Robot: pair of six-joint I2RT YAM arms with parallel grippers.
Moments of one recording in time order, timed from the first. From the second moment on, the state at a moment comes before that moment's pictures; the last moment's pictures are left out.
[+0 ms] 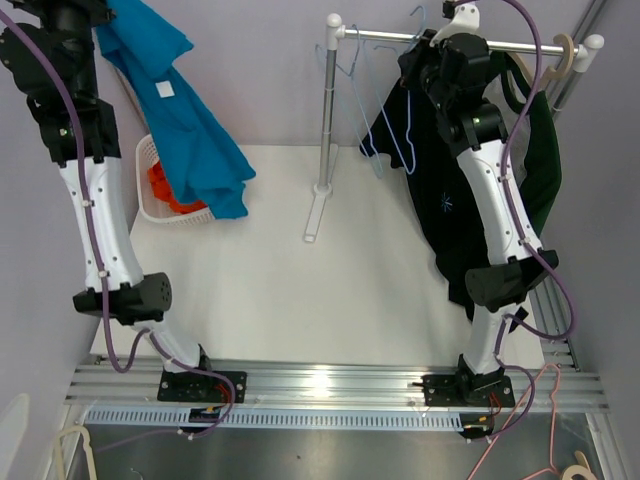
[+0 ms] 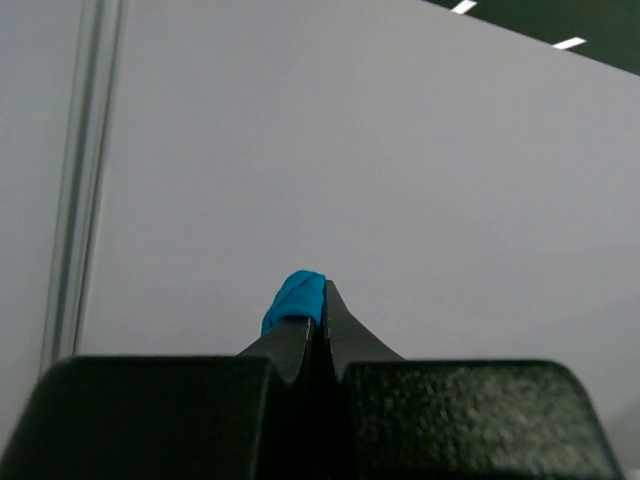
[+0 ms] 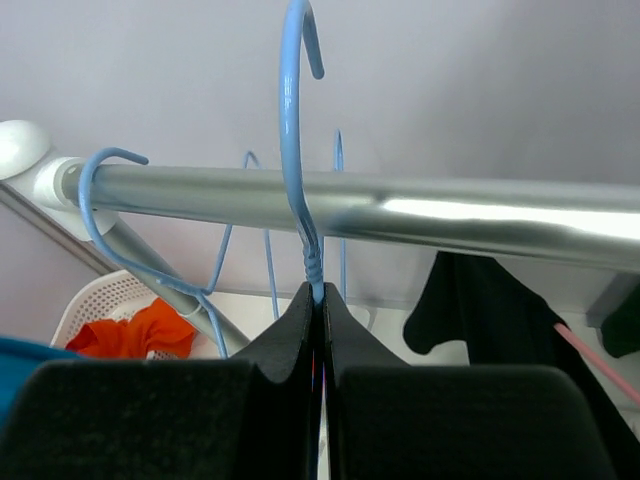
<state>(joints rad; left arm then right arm) 0.13 1.73 2.46 -0.09 0.08 -0.34 0.33 1.92 2.39 -0.47 0.08 0.30</state>
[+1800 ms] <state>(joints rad) -0.15 1.08 1.56 -0.53 0.02 -0.66 0.20 1.63 2.37 -0.76 0.10 0.16</state>
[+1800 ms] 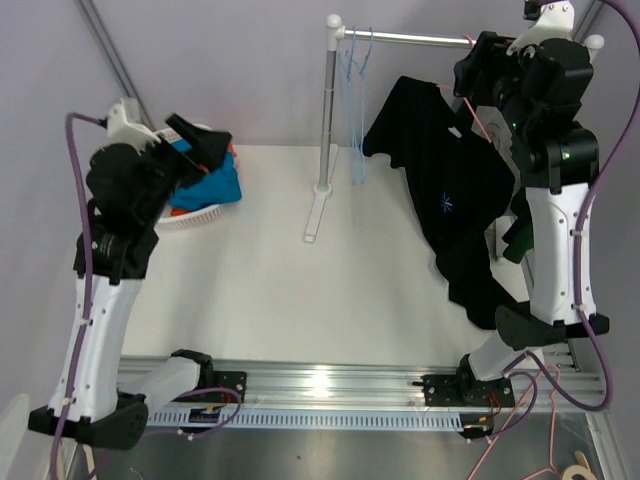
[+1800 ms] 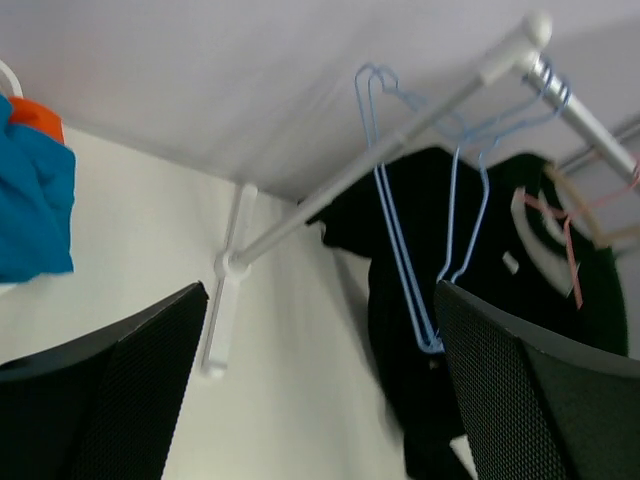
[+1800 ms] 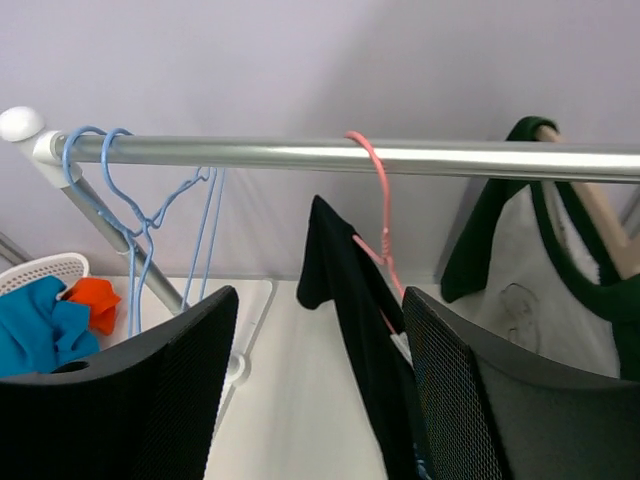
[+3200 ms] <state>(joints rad) -0.38 0.94 1.39 -0.59 -0.13 -0.41 0.11 1.96 2.50 -0.78 -0.10 0.04</state>
